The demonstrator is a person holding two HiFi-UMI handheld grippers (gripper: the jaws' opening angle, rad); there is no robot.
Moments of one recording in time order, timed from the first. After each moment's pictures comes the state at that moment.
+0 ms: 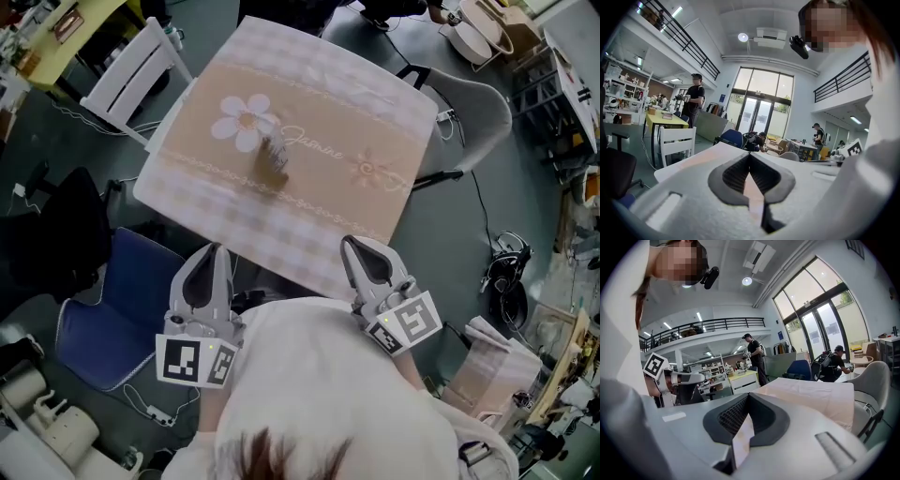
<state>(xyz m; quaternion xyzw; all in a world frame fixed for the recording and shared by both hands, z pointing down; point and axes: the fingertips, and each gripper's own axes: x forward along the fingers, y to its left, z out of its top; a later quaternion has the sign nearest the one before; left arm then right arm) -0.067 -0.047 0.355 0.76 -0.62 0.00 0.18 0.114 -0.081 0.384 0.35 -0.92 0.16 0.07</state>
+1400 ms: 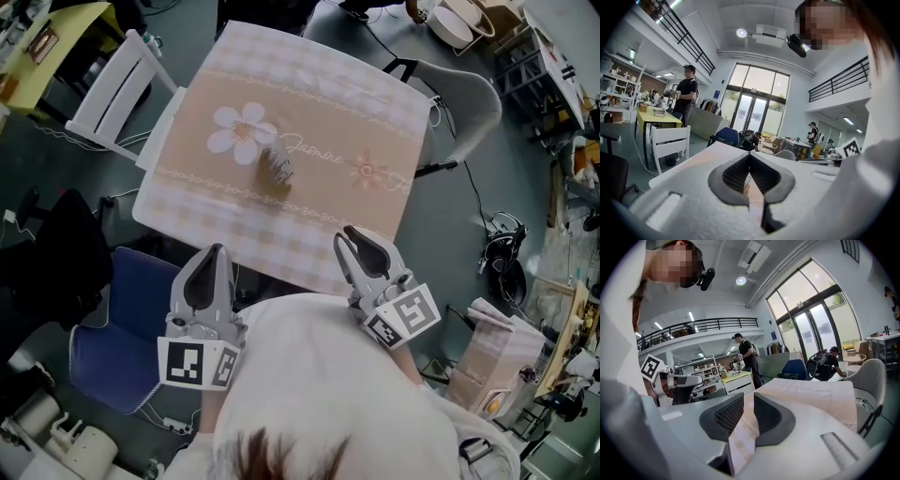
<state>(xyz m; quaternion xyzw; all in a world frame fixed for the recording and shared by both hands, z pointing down) -0.098 -0.084 0.352 0.79 -0.58 0.01 0.19 0.080 -0.112 0.379 0.39 -0.90 0.17 0.06</state>
